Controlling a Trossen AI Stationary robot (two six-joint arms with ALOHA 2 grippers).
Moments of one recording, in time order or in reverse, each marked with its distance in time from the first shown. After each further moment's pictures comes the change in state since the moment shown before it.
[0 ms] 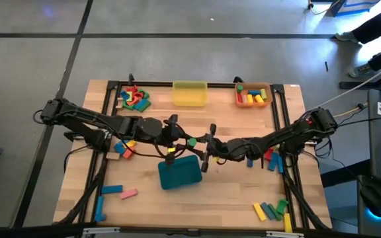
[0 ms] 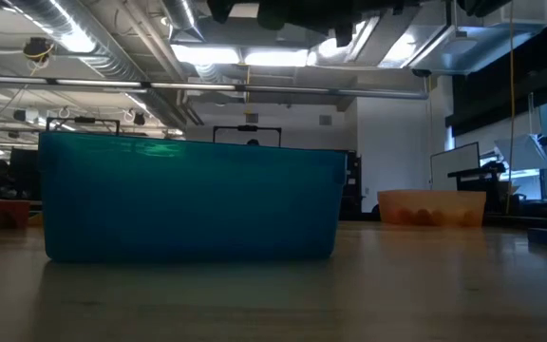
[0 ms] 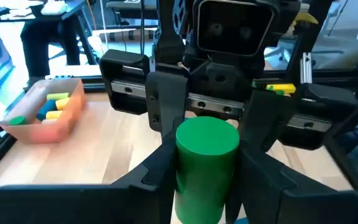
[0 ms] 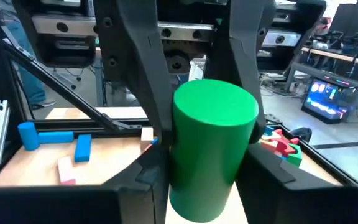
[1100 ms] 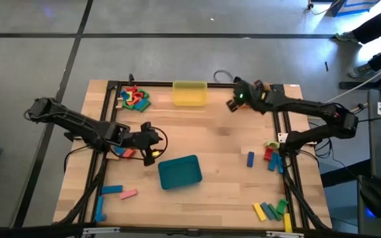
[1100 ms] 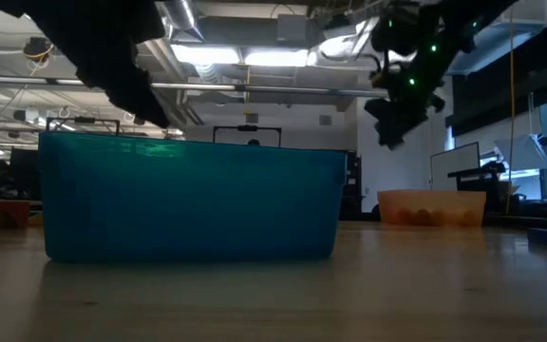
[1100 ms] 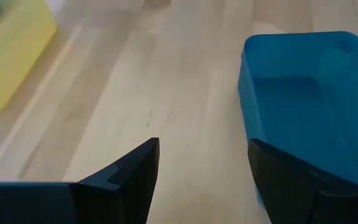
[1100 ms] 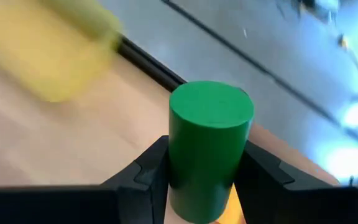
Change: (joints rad) left arm -0.074 -0.250 -0.420 -0.270 -0.172 -0.282; right arm -0.774 -0.317 0.000 -1.147 0.062 0.270
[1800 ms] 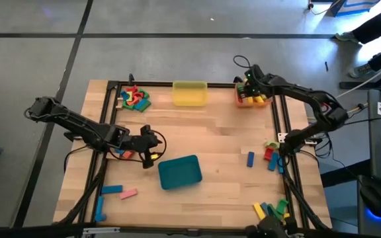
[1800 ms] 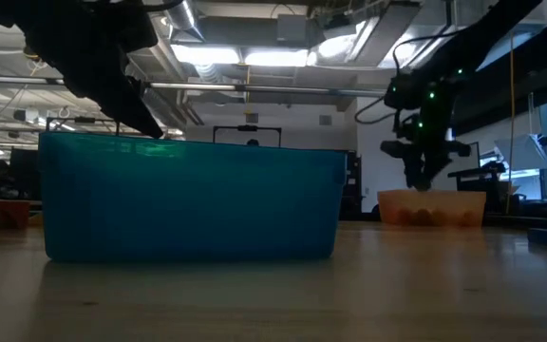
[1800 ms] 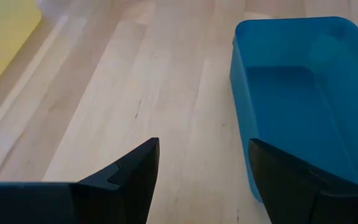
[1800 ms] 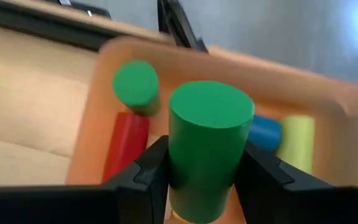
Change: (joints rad) left arm -0.035 0.000 -0.052 0.050 0.000 -0.023; right arm -0.419 0.179 0.000 -0.041 -0.306 0.139
